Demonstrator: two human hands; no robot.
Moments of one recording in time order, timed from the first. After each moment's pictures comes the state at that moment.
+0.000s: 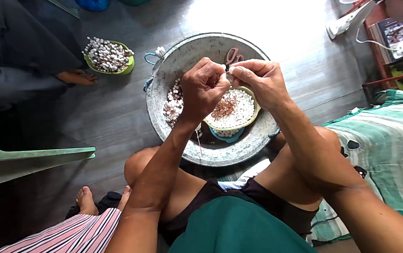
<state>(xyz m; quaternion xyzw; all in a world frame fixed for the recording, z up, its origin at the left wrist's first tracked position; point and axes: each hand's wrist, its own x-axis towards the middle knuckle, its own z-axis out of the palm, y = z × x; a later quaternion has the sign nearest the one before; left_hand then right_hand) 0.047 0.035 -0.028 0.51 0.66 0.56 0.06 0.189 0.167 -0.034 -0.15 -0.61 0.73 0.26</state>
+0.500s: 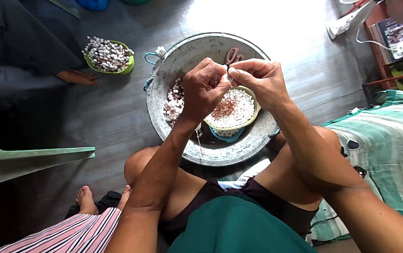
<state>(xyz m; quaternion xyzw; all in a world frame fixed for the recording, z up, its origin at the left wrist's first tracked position) 0.046 0.034 -0.029 0.52 0.65 0.55 0.07 0.188 0.167 -0.035 -0.13 -0.65 0.70 0.28</state>
